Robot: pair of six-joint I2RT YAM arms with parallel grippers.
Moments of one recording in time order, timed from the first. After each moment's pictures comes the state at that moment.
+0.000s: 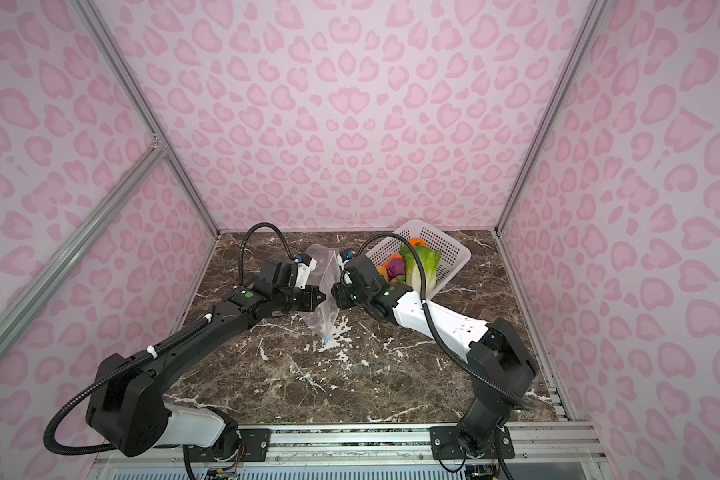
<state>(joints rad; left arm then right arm) -0.50 1.40 1.04 -0.40 0.29 -0.37 0.77 1.67 1.26 -0.27 0.02 0.38</state>
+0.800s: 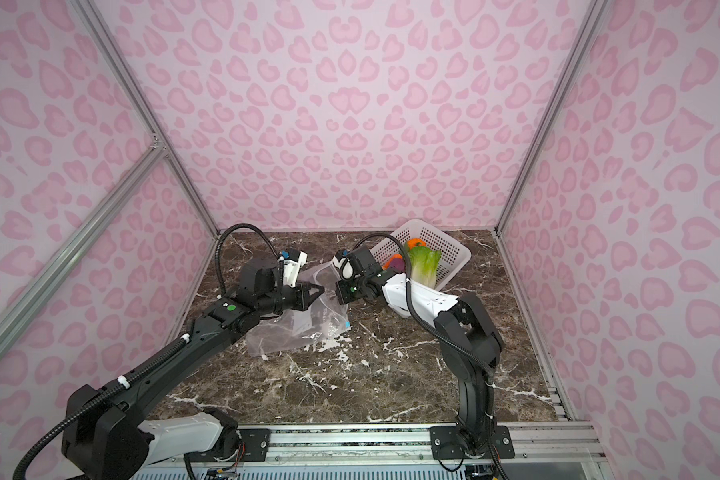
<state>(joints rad) -0.48 1.26 0.97 -0.27 0.36 -0.44 0.65 1.88 1.41 -0.37 -0.28 0.27</state>
